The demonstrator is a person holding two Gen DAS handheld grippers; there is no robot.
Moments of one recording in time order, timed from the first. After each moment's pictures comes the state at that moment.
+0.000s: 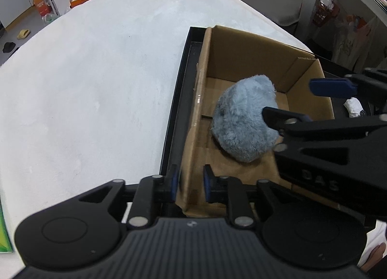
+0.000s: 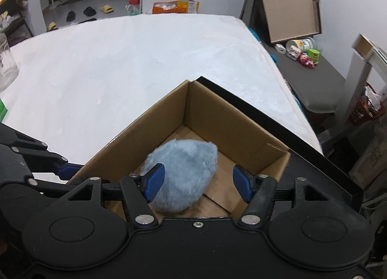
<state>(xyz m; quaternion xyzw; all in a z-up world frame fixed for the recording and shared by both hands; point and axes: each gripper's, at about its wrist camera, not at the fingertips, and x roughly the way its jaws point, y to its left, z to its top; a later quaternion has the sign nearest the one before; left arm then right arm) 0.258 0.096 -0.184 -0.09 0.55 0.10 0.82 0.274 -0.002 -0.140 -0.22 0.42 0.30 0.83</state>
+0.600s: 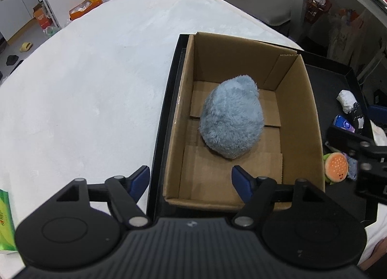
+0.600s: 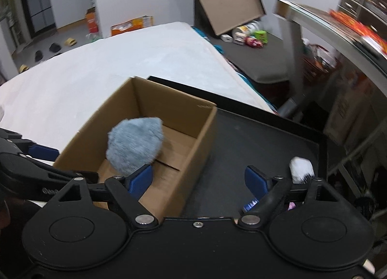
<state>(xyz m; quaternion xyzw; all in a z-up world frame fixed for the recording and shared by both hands) 0.253 0.070 -0.171 -0.06 0.54 0.10 0.83 0.261 -0.089 -0.126 -0.13 0.43 0.22 0.87</state>
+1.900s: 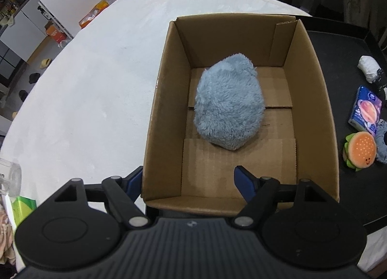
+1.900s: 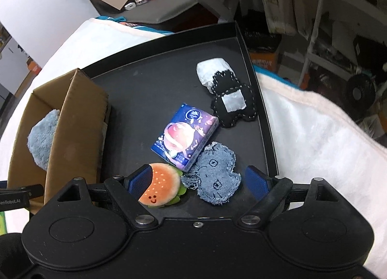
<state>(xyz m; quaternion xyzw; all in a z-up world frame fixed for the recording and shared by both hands) 0.269 0.023 -0.188 0.04 0.57 0.16 0.80 0.285 -0.234 -0.203 0.09 0.54 0.10 0.83</state>
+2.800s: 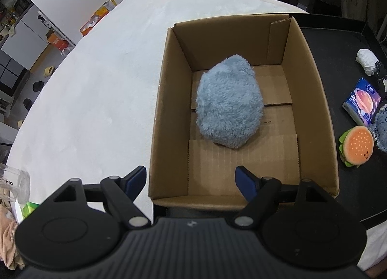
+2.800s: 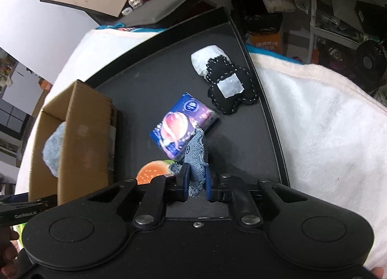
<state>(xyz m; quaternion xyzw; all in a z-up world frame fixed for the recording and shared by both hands) 0.267 0.014 -0.181 0.07 0.57 0.16 0.80 0.282 -0.258 -0.210 0.17 0.55 0.12 0.81</state>
